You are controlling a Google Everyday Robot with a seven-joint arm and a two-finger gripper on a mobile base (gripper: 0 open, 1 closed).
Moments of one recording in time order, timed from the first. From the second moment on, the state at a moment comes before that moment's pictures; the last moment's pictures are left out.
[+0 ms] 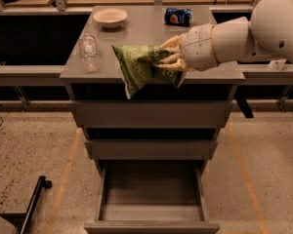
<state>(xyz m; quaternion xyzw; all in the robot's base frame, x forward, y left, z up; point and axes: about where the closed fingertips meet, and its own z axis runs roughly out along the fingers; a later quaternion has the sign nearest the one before) 0.598 -0.036 0.939 -0.71 0.48 0.07 0.52</state>
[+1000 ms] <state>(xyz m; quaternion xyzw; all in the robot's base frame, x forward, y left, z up) 0.687 -0.119 0.984 -0.61 0.54 0.01 0.58</state>
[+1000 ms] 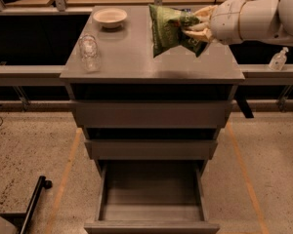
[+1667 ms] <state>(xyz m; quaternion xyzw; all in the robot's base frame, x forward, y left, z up) 0.701 -0.138 0.988 -0.59 0.56 -0.02 0.58</state>
